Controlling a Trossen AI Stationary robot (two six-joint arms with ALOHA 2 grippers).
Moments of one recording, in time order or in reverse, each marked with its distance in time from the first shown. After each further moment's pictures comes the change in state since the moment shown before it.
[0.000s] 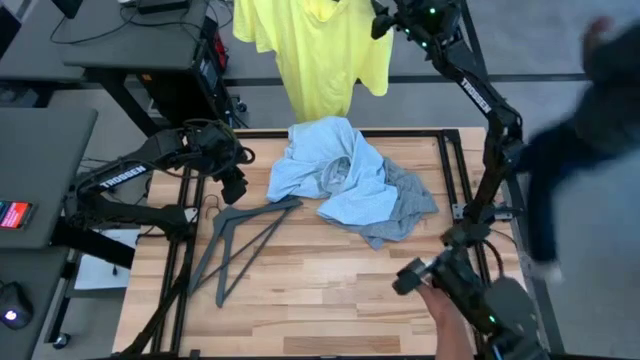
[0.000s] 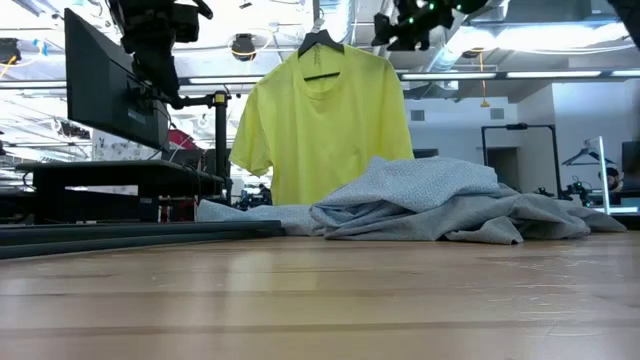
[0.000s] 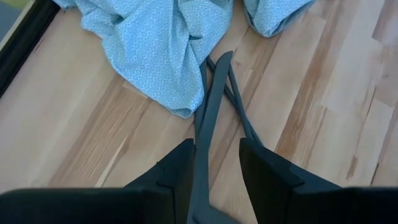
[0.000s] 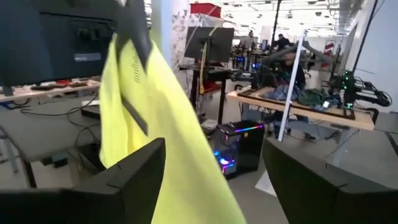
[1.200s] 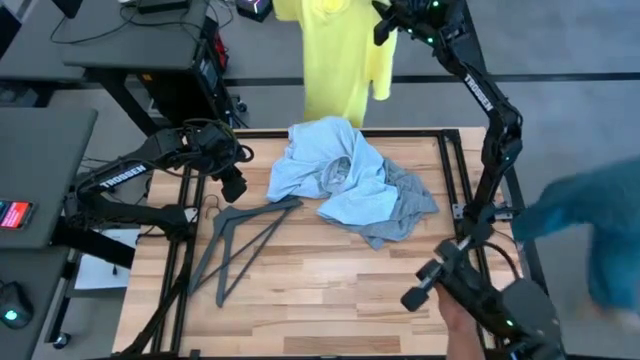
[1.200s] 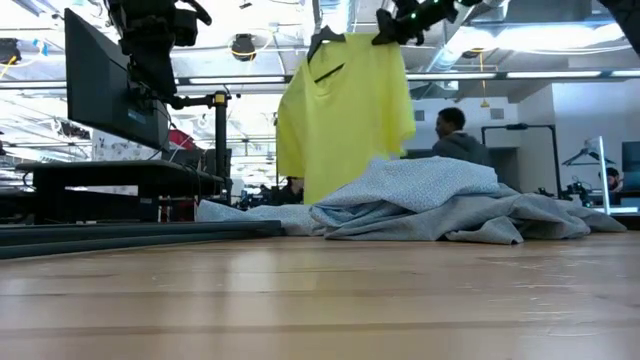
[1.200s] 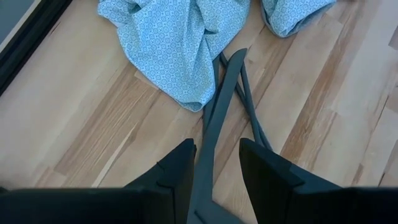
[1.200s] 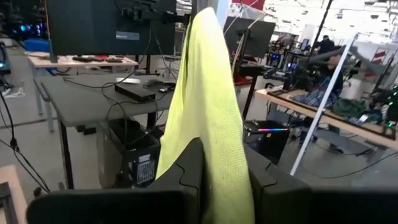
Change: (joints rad) left arm 0.007 0.000 0.000 -0.019 -0.028 -0.044; right arm -0.011 -0.028 0.103 -0.165 -0.158 -0.135
